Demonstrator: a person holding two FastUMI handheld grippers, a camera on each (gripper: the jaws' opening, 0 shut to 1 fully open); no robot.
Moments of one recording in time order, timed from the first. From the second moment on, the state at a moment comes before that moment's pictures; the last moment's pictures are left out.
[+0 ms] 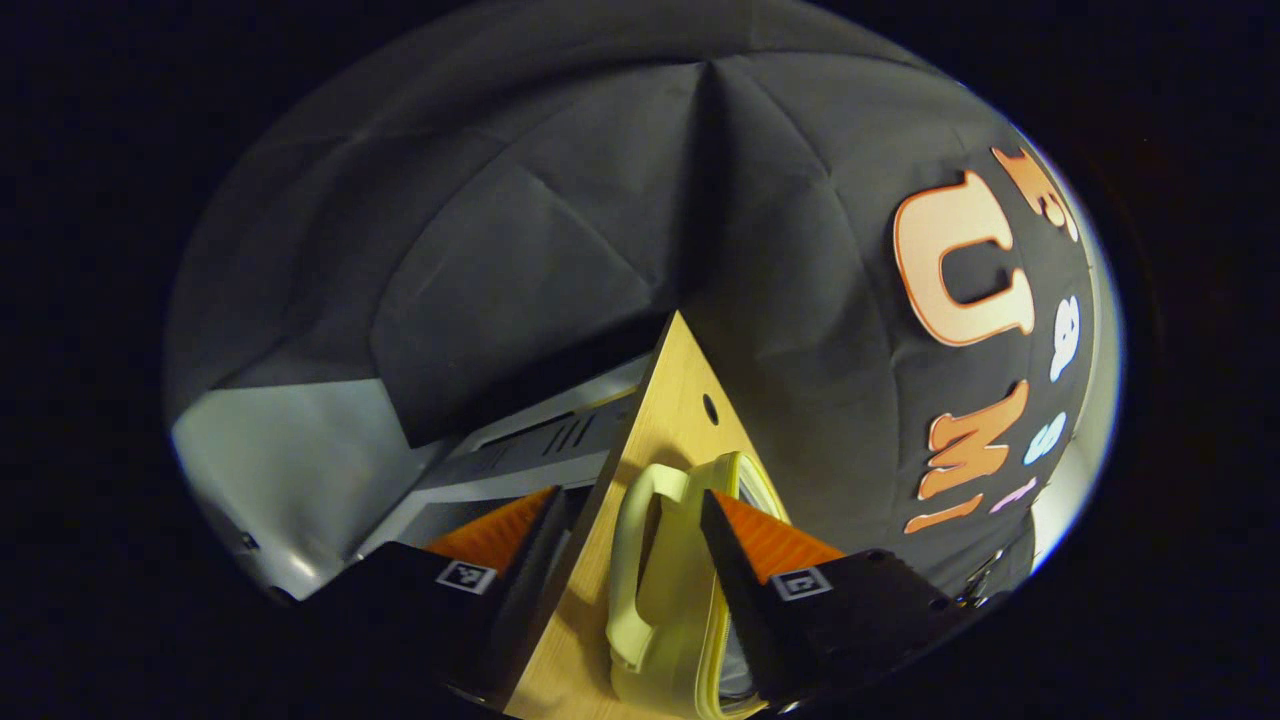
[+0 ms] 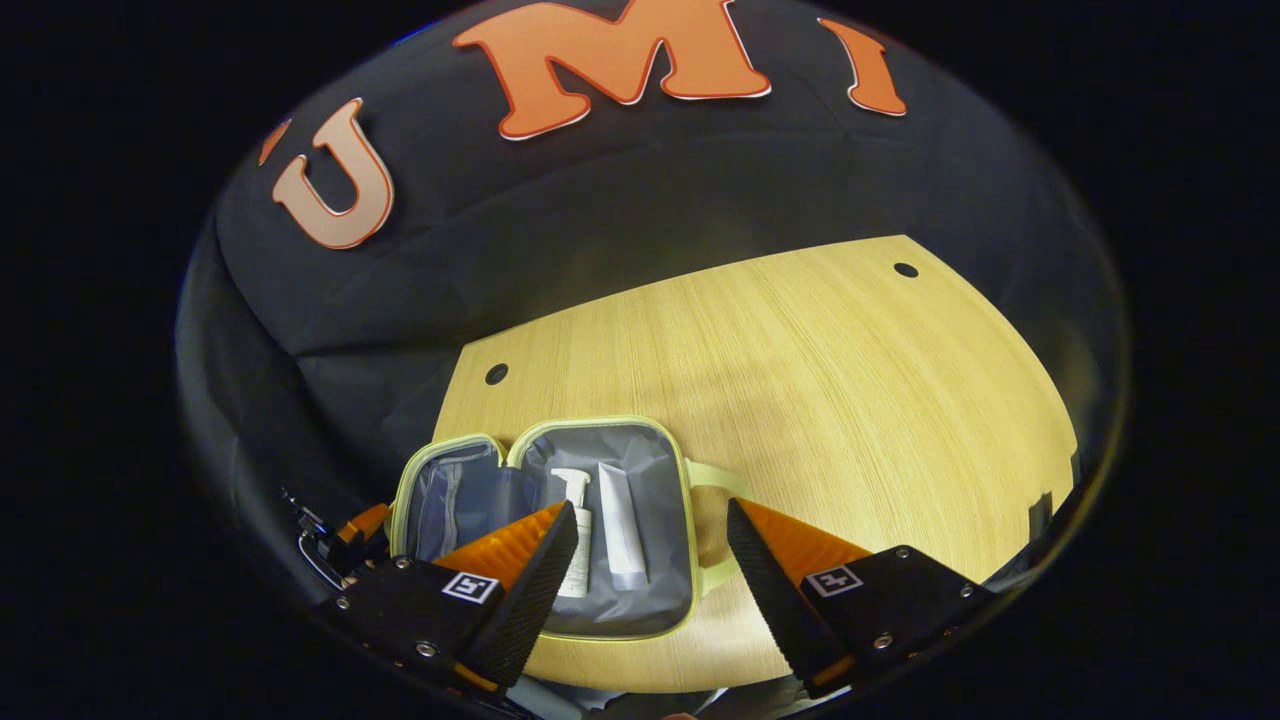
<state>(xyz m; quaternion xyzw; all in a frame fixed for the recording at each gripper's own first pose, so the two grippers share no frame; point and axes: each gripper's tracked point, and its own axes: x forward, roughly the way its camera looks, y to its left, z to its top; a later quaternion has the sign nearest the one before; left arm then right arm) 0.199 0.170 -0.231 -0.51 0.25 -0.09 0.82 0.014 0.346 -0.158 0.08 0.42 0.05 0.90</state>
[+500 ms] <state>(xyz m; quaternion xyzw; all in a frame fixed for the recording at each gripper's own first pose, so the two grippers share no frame) 0.192 0.159 -0.169 -0.37 0.26 -0.06 0.89 0.031 0.340 -0.150 0.07 0.39 0.07 0.91</state>
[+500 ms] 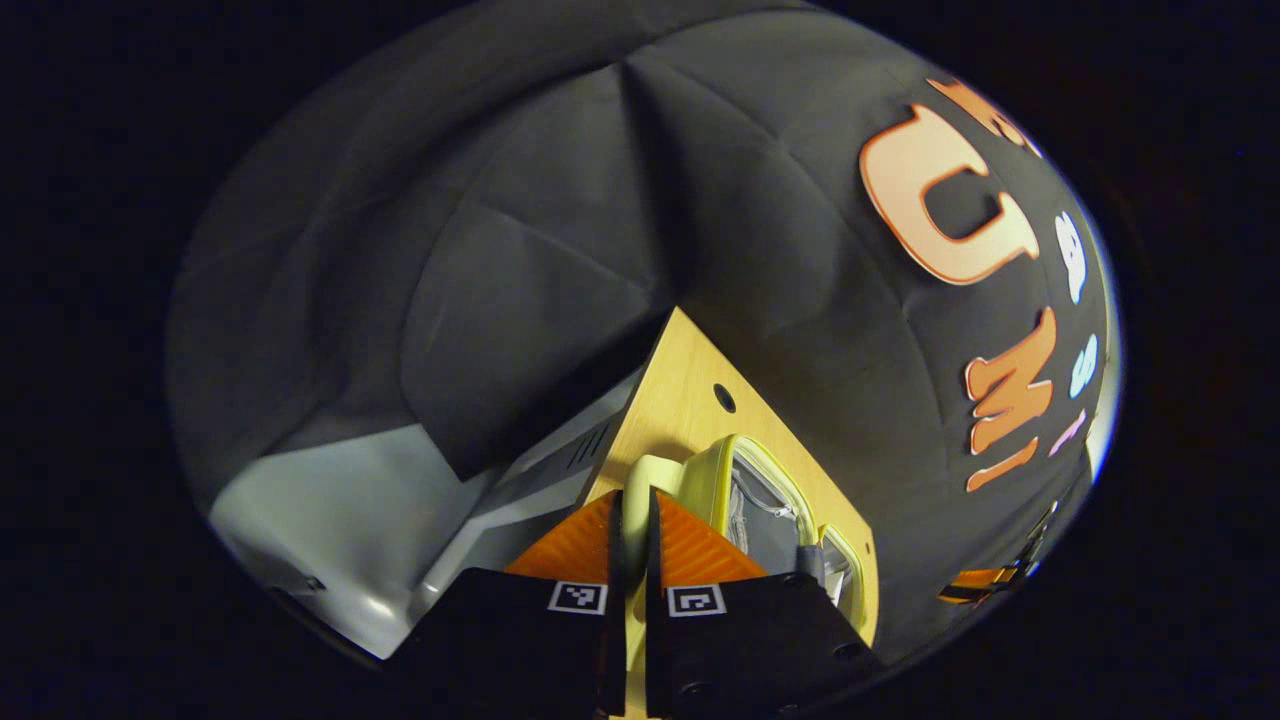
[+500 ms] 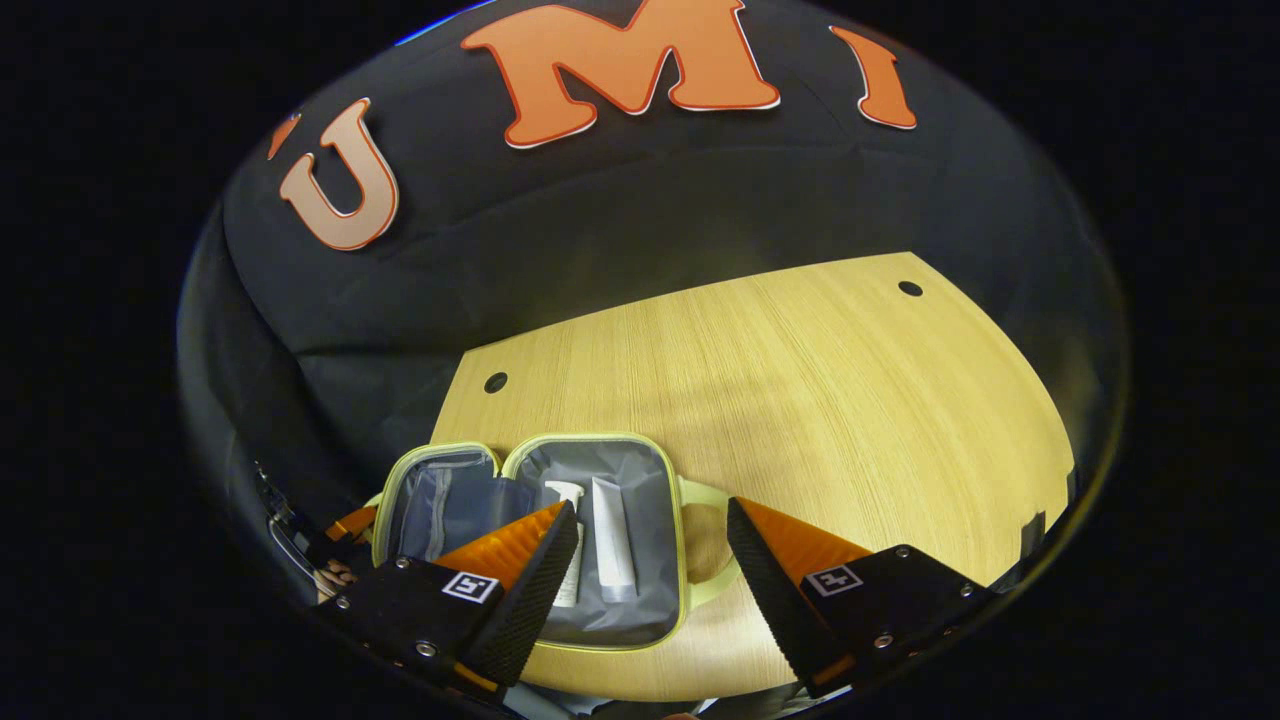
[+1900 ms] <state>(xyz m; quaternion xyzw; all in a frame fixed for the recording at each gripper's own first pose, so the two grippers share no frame) 0.159 -0.351 -0.008 0.02 0.22 -0.12 0.97 0.109 0.058 -0.064 -0.01 0.19 0.10 0.98</state>
